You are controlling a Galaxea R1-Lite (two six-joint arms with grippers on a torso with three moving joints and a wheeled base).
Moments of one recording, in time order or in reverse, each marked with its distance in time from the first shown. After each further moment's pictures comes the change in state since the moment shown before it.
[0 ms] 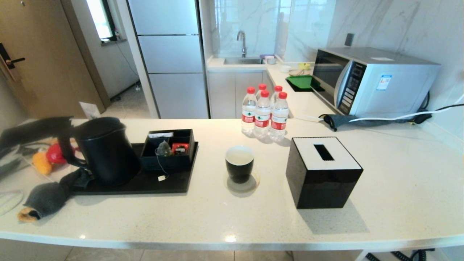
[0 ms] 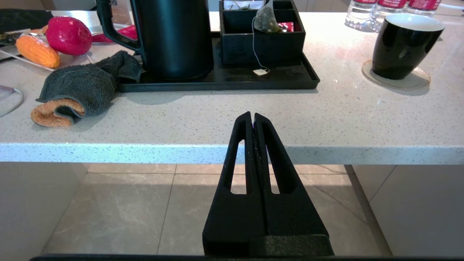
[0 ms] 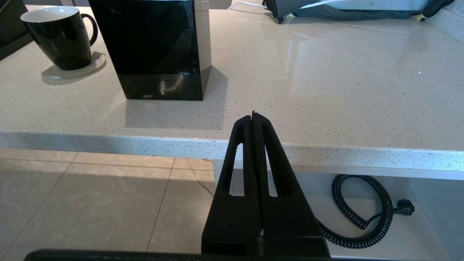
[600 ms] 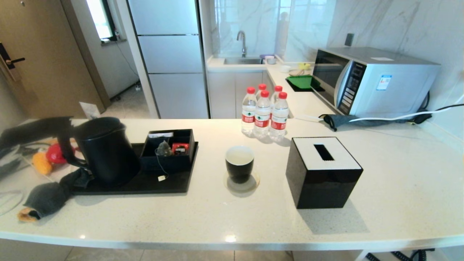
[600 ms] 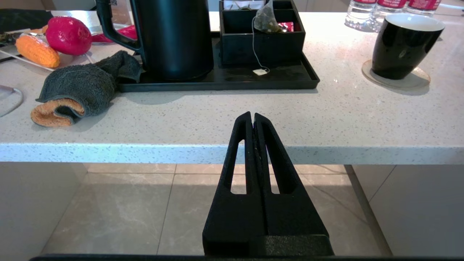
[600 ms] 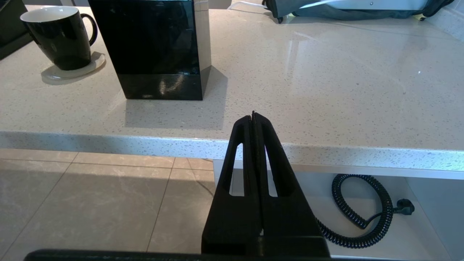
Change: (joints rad) left arm 0.000 0.000 0.000 0.000 0.000 0.000; right arm 0.000 0.000 0.000 0.000 -0.001 0.001
